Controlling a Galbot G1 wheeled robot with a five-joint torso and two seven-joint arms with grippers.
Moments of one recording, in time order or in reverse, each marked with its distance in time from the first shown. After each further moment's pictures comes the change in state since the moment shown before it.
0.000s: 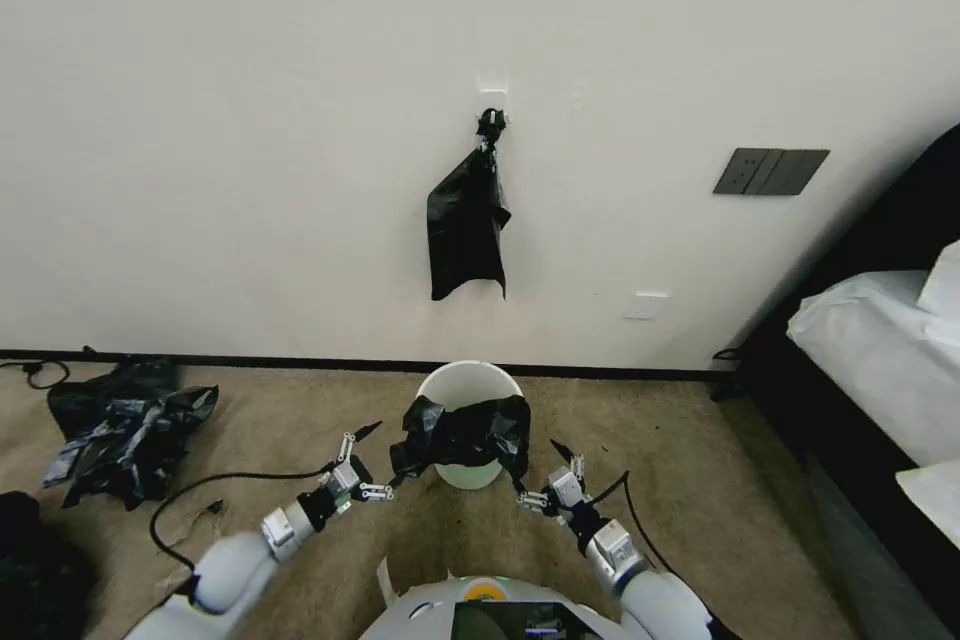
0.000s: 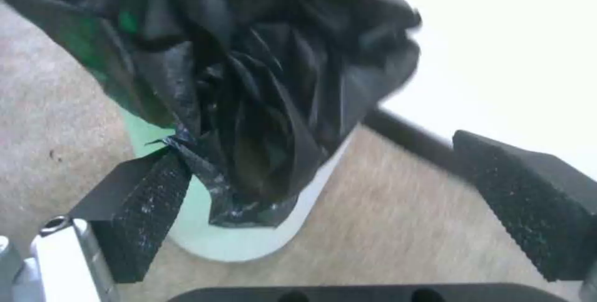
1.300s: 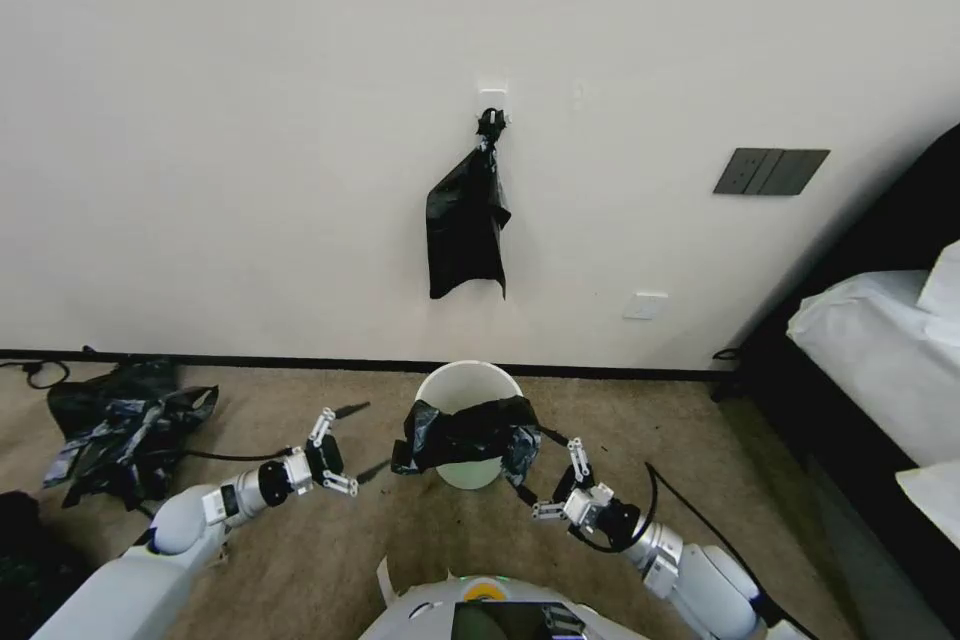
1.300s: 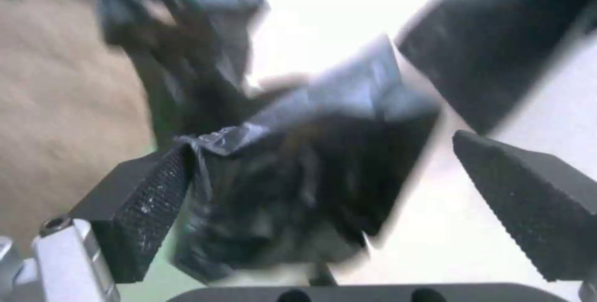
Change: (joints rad) left arm -0.076 0.066 -0.107 0.075 -0.444 -0.231 0.414; right arm -0.018 -0.014 0.230 -0.061 -0.315 0.519 -0.227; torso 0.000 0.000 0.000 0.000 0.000
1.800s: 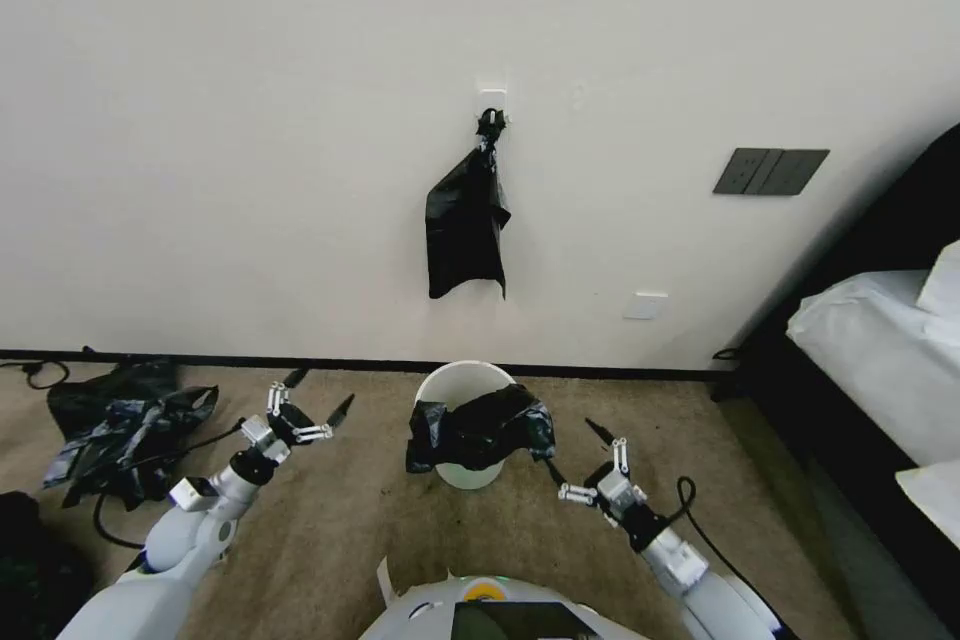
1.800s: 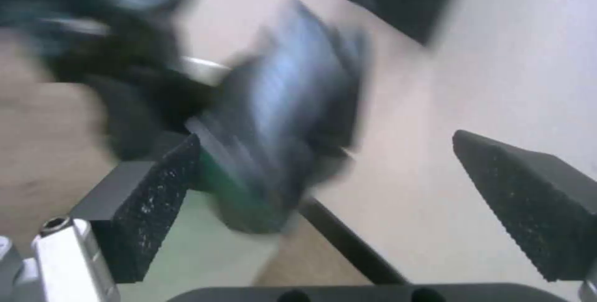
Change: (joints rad) left arm 0.024 -0.077 -0.071 -0.024 -0.089 0.068 -0.263; right arm -0.115 0.004 0.040 0.010 0.223 0.003 0.026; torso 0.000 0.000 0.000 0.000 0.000
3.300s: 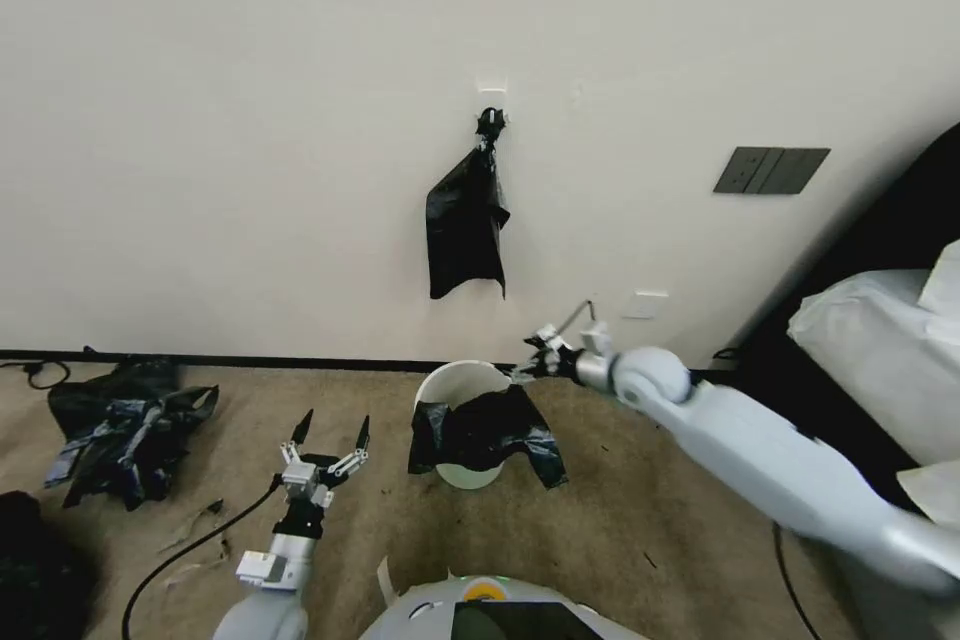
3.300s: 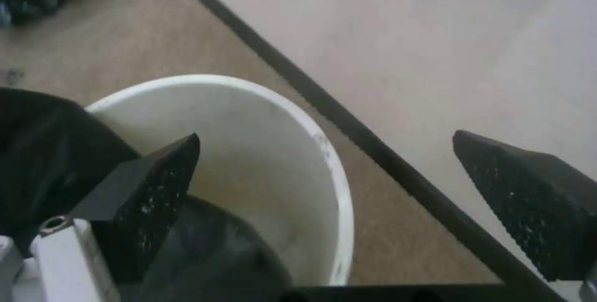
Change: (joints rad) left arm 0.307 -0.351 0.092 -0.324 0.550 0.197 -0.720; right arm 1.347 -0.245 -0.815 -0.244 0.963 -1.073 -0.053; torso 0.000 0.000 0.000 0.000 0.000
